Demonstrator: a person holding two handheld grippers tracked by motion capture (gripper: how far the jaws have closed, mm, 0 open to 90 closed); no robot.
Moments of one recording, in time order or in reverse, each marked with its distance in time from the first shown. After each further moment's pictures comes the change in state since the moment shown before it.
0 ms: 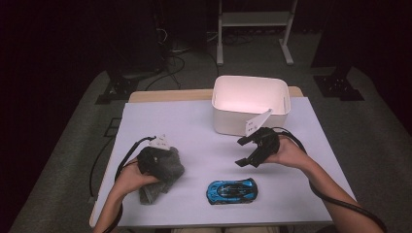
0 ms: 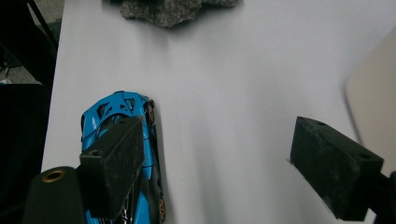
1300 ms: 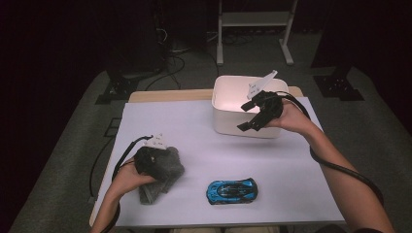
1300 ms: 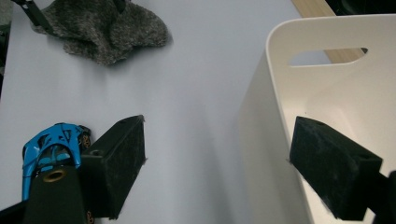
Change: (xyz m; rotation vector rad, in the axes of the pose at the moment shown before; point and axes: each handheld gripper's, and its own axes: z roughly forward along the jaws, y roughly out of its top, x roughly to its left) left arm 0.000 -0.001 -0.009 -0.022 -0.003 0.015; right arm -0.057 0.053 -0.050 0.004 -0.121 -0.015
